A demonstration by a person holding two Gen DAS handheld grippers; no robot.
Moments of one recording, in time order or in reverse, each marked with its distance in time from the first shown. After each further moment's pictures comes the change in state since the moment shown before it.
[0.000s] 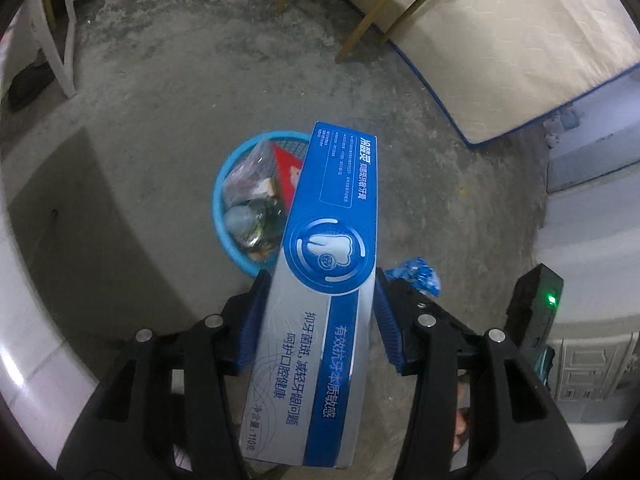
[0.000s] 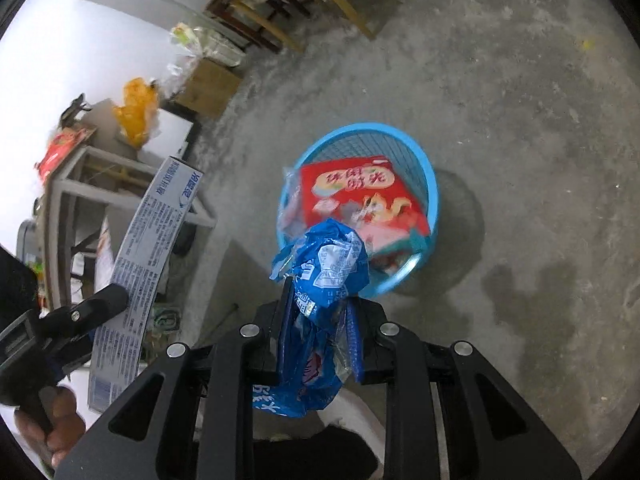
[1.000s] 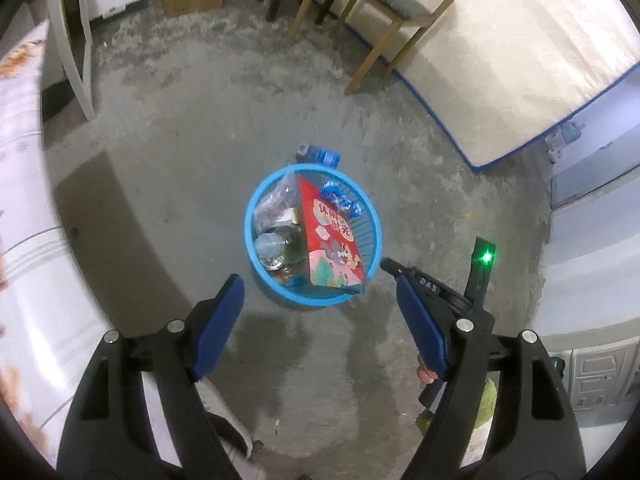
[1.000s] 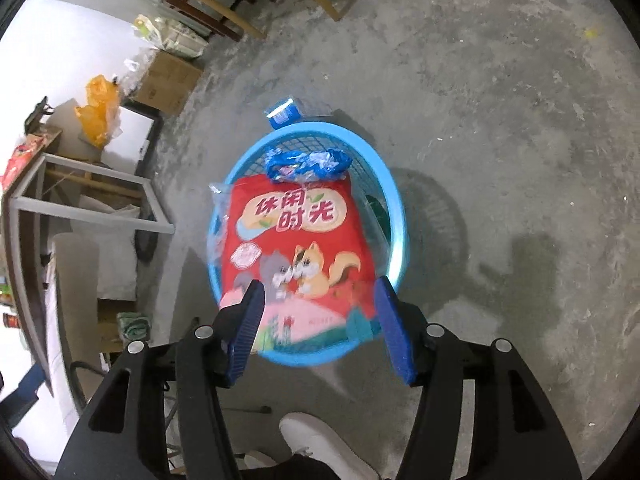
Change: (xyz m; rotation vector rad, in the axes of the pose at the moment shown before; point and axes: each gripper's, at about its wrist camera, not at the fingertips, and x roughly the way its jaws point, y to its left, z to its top) left arm -0.062 0.033 -0.011 0.019 -0.132 0.016; right arm 0.047 -0.052 0.022 0.014 0.027 -0.061
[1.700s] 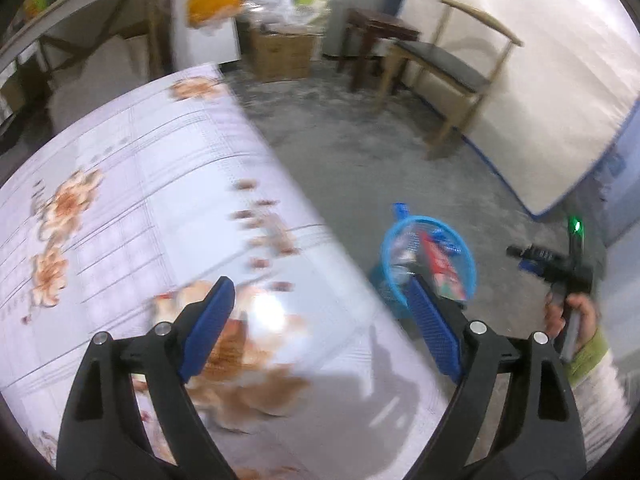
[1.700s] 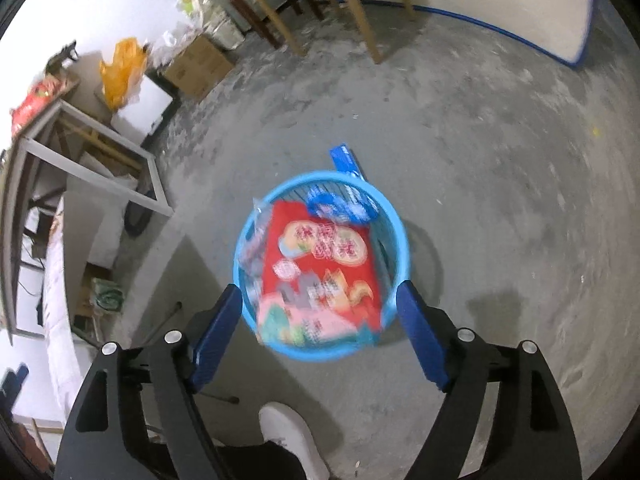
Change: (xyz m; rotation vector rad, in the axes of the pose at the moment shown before) left arm -0.134 0.128 -0.054 -0.043 -0.249 0.269; right arm -0.033 0.090 0.056 -0.250 -0.020 -0.139
